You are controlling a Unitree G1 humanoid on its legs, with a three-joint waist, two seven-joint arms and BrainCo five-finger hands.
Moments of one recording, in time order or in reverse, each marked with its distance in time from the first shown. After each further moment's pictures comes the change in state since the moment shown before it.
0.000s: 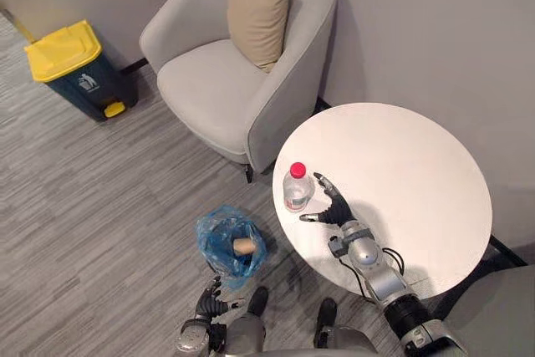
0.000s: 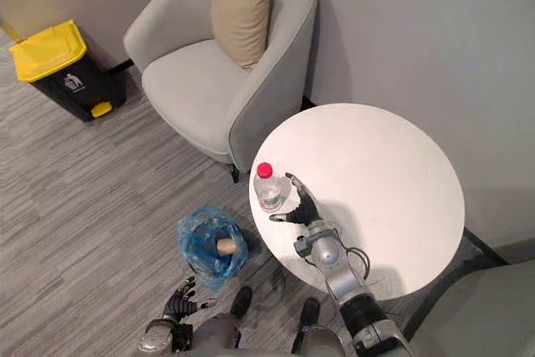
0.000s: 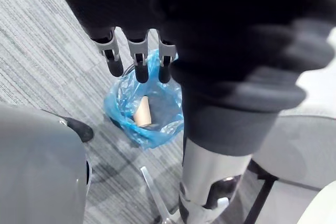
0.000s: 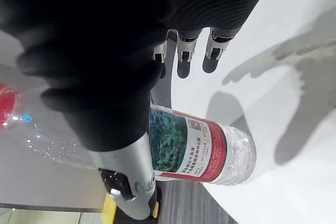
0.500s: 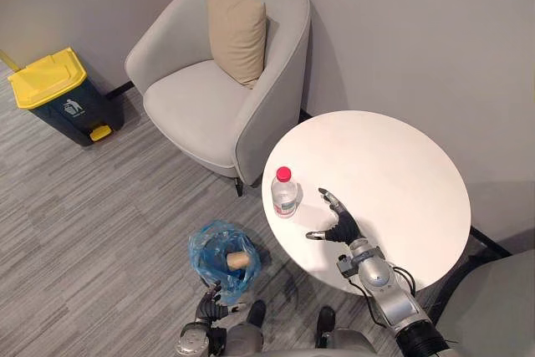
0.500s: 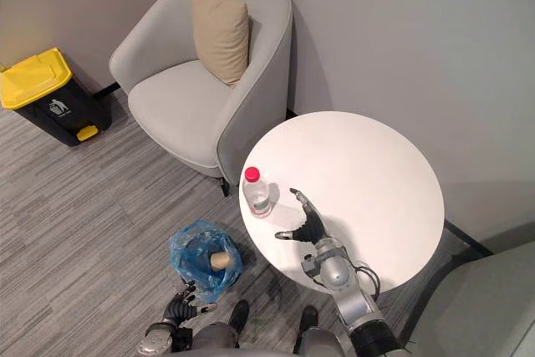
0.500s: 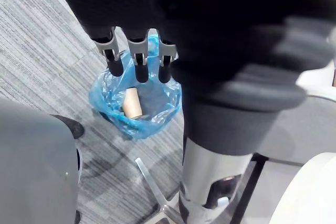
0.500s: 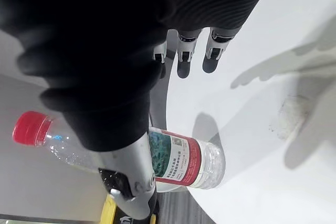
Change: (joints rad) left arm 0.012 0.004 -0.004 0.007 0.010 0.018 -0.008; right arm 0.188 -0.042 -0.006 -0.145 -0.048 -0.006 0.058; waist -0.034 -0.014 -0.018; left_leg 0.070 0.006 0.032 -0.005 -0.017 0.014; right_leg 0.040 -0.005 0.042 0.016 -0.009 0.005
